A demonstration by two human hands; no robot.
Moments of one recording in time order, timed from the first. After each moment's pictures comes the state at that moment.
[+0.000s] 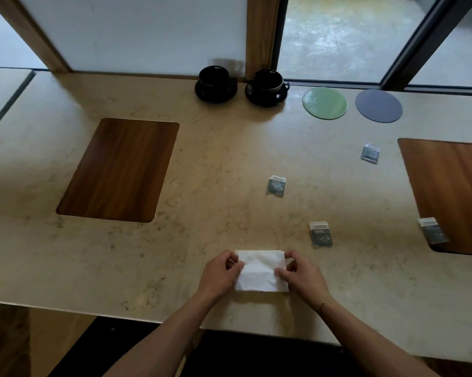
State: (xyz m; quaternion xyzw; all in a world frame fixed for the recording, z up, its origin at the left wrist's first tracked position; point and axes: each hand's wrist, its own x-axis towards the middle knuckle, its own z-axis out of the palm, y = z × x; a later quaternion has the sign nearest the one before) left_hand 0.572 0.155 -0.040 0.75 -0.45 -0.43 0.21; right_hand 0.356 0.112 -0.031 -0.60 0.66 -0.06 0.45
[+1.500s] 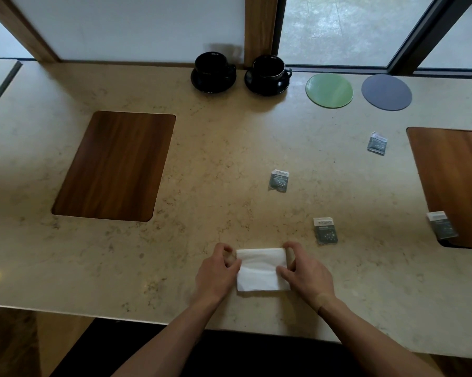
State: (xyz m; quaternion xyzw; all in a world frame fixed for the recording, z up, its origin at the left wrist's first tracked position) left_hand 0.576 0.154 -0.043 0.80 -0.45 -0.36 0.16; right_hand 0.362 0.107 -0.034 -0.68 0.65 0.02 0.34
